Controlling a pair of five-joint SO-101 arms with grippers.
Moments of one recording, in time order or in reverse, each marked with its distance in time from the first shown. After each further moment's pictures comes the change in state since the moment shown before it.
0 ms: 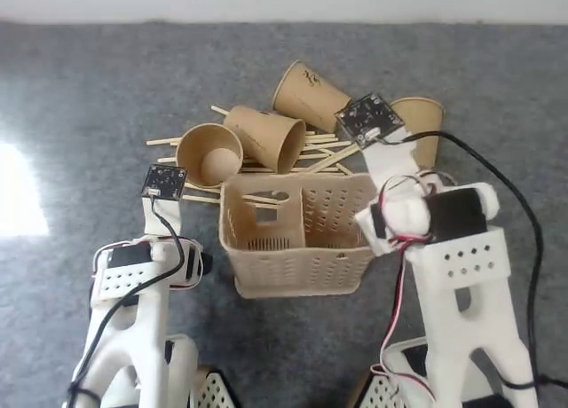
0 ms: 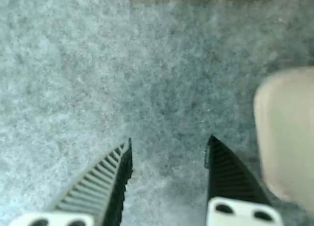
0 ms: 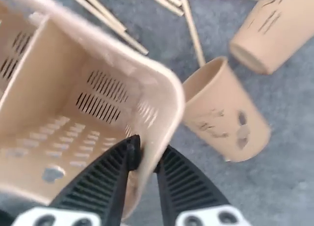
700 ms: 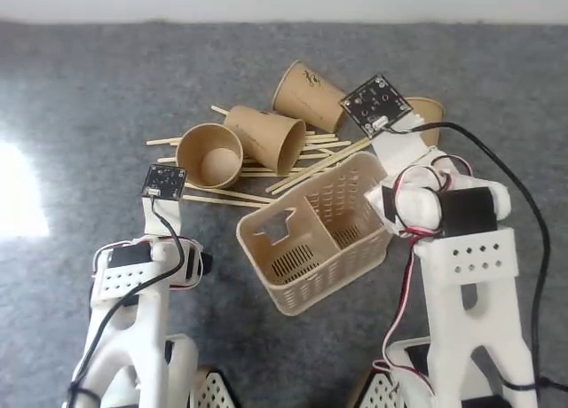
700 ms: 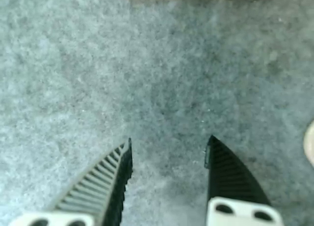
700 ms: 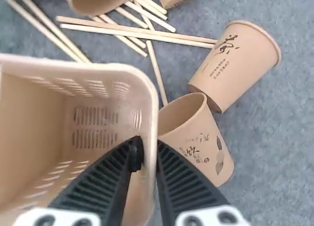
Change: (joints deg) left arm 0.0 0.0 0.0 0.0 0.0; right arm 3.2 0.1 2.5 -12.1 6.5
